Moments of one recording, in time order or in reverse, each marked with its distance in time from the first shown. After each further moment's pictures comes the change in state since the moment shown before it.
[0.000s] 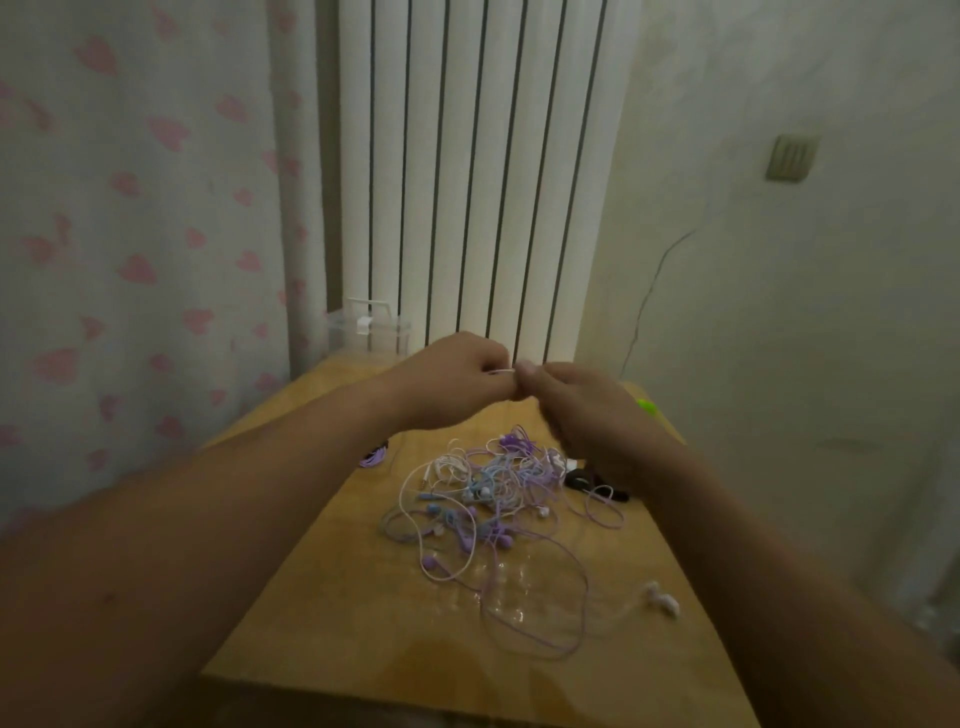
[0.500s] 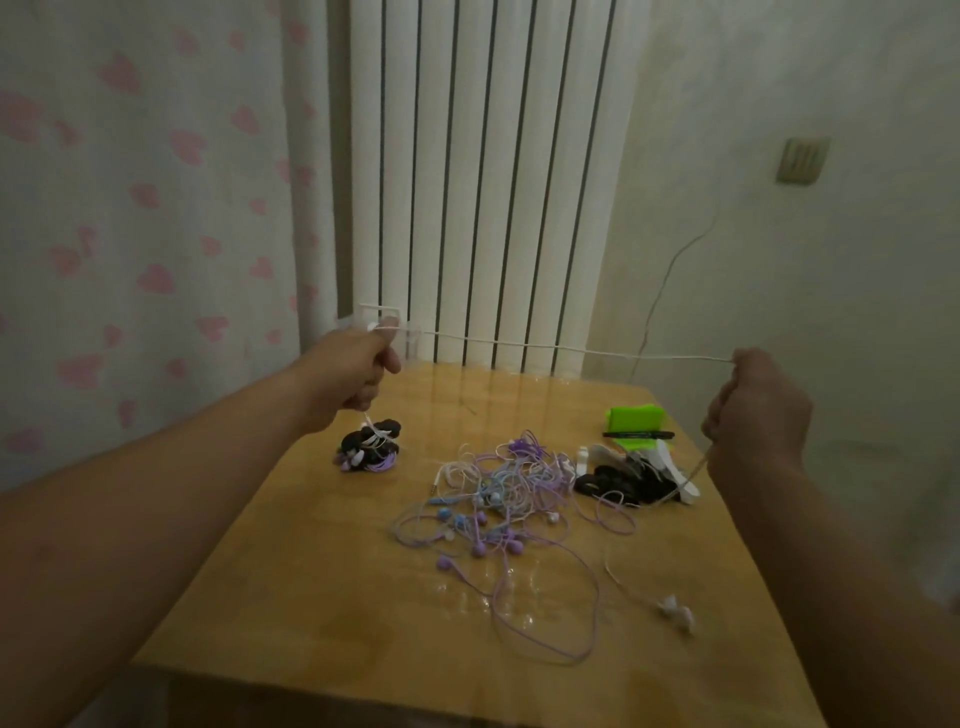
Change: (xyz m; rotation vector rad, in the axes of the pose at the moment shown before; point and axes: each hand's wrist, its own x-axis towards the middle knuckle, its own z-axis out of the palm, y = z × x) left_hand -0.020 -0.084 -0.047 -0.581 0.281 -0.493; right_hand 0.008 0.050 -0.080 0.653 0.975 0.032
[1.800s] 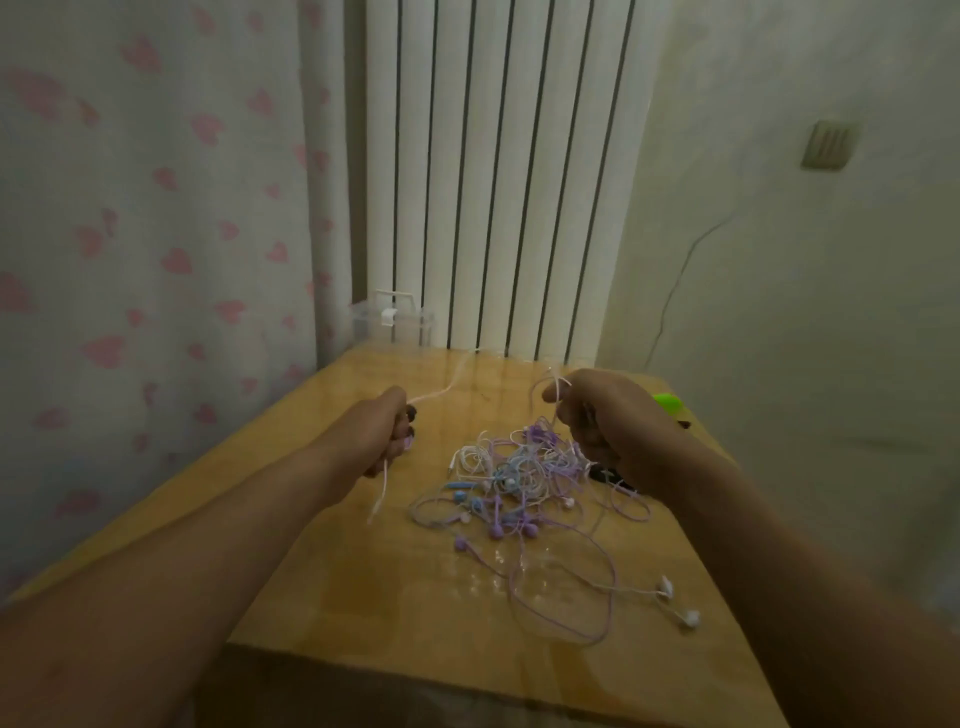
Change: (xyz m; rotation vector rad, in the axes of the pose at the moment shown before) left_hand -0.040 -0.064 0.027 0.039 -0.010 -0.099; right_hand -0.077 0.018 0.051 -0.426 -0.921 0.249
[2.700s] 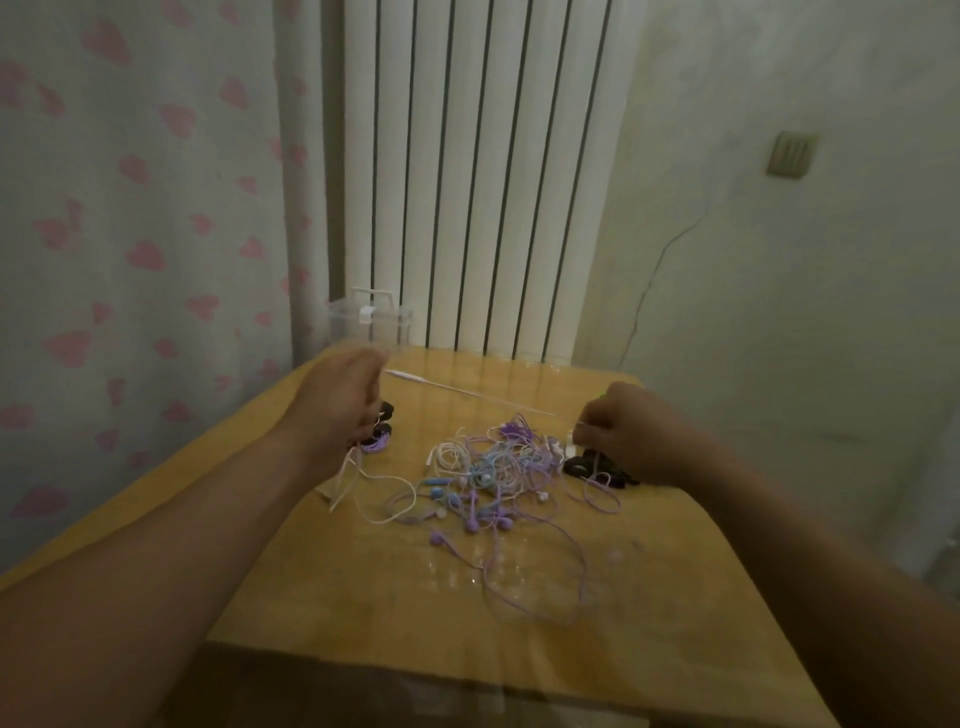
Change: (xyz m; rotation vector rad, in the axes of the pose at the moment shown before) left_hand -0.010 0.025 -0.001 -0.376 0.083 0.221; right_hand -0.005 0.011 -0.052 -1.096 0.072 -0.125
